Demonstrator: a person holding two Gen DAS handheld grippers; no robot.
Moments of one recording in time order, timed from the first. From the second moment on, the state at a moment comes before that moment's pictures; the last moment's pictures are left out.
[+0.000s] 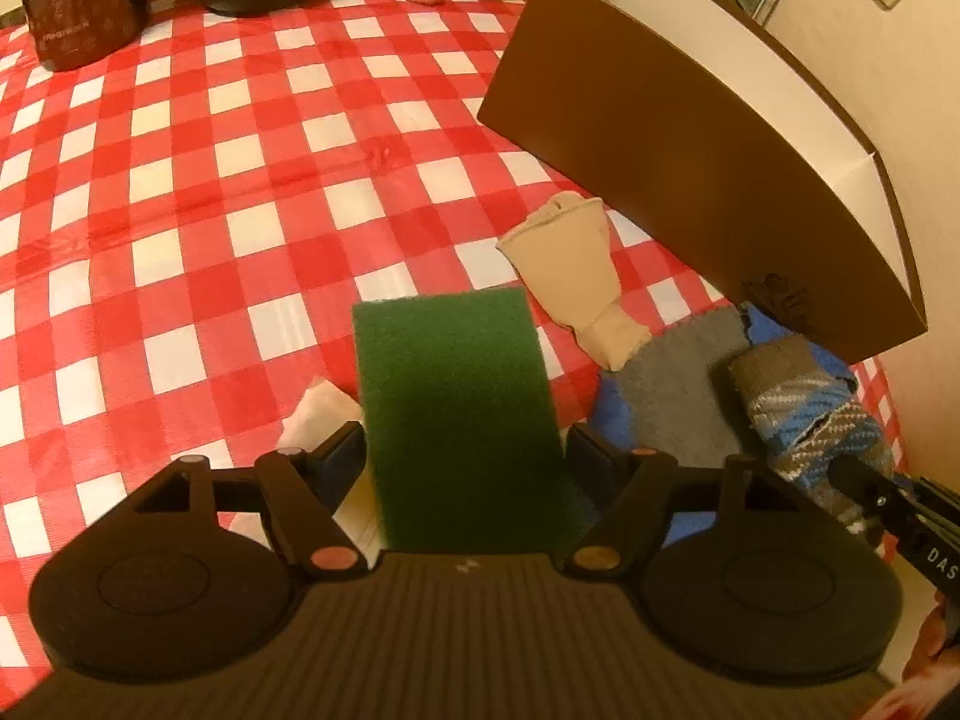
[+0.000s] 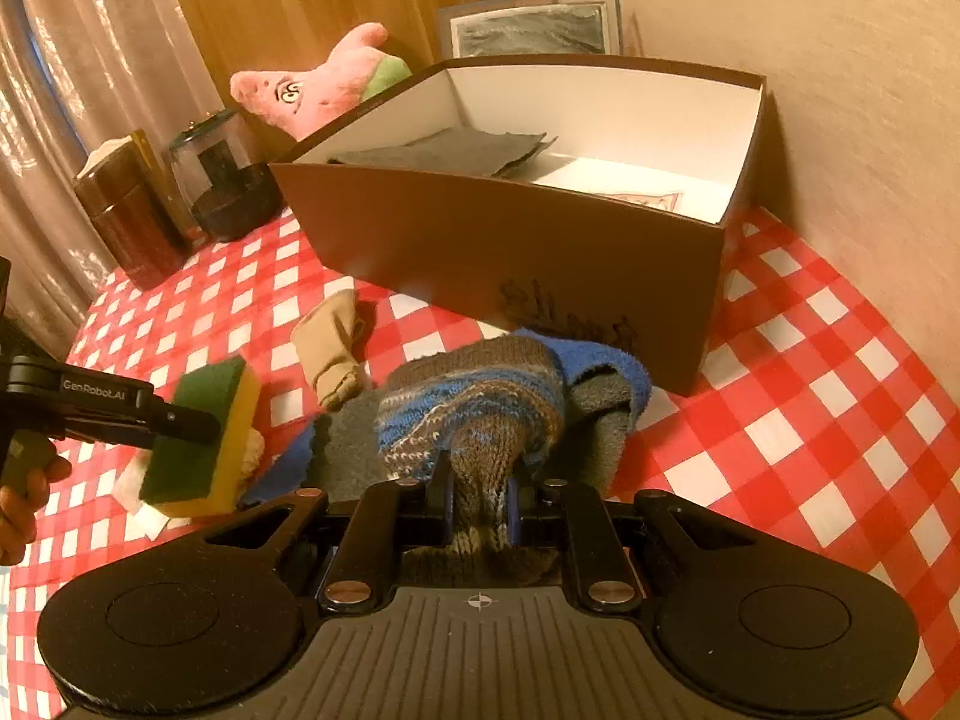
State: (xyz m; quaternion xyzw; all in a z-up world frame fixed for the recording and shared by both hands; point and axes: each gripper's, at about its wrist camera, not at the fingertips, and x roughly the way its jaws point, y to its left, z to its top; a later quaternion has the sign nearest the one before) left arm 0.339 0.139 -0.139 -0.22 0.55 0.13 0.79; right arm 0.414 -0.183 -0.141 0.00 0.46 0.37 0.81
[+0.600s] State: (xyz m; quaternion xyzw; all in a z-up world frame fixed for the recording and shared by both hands) left arm 0.341 0.124 -0.128 -0.14 0.54 0.13 0.82; right arm 0.414 -0.184 -0.135 -0.01 0.45 0.37 0.81
